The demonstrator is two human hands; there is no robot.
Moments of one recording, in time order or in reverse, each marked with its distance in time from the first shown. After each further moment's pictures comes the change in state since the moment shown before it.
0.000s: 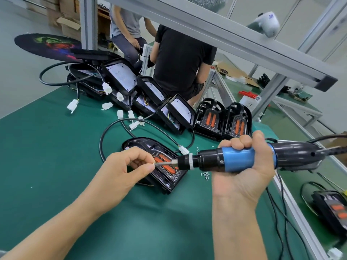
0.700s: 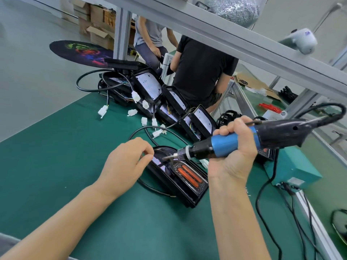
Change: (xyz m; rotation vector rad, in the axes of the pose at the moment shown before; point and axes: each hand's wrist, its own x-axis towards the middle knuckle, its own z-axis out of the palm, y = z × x) left_hand 0.025 -0.024 -0.039 0.548 0.187 0.119; right_hand 0.024 0.063 0.033 -0.160 -0.117 0.043
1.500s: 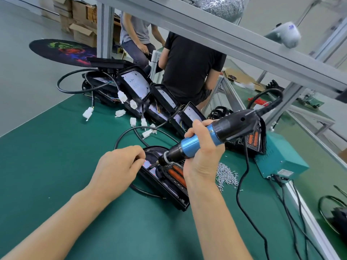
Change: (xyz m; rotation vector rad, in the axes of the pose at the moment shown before) left_hand 0.007 -0.007 0.010 0.111 -0.053 -0.052; right_hand -0.006 0.032 -0.004 -0.246 -0.027 -0.011
